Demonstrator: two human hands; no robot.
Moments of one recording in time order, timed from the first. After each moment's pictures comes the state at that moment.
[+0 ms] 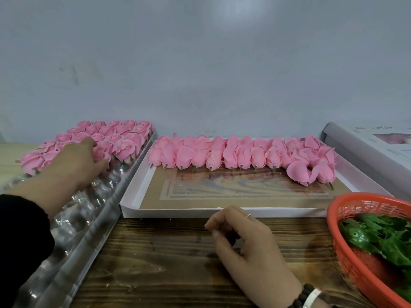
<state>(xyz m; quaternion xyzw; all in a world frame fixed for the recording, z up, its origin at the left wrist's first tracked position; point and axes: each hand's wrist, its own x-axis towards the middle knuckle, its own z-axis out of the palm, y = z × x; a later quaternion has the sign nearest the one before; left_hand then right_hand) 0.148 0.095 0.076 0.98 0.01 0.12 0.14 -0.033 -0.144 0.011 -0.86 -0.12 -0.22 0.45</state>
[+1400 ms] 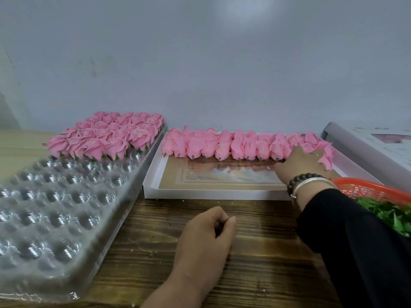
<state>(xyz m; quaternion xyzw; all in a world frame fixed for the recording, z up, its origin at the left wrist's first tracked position) -0.023 -0.024 -0.002 0.81 -0.19 0.02 0.55 0.043 -0.227 0.054 -0.92 0.37 -0.10 0.11</state>
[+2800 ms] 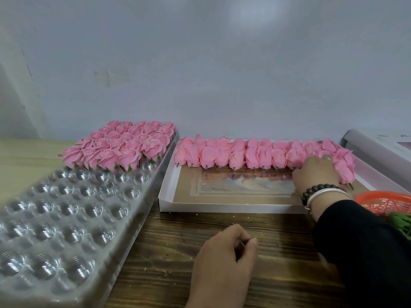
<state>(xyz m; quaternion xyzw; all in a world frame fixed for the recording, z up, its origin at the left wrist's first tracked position) -0.022 -0.023 0.002 0.85 -0.17 -0.01 0.50 0.062 -0.229 0.053 -0.92 0.34 -0.14 0.14</state>
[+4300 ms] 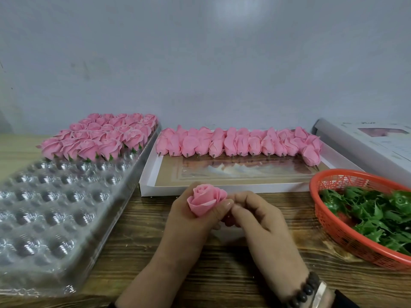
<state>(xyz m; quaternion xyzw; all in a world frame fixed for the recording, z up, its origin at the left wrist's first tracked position) -0.023 -0.018 0.020 0.62 -0.21 -0.03 0.75 -0.072 -0.130 0.029 -0.70 -0.02 -0.19 0.69</state>
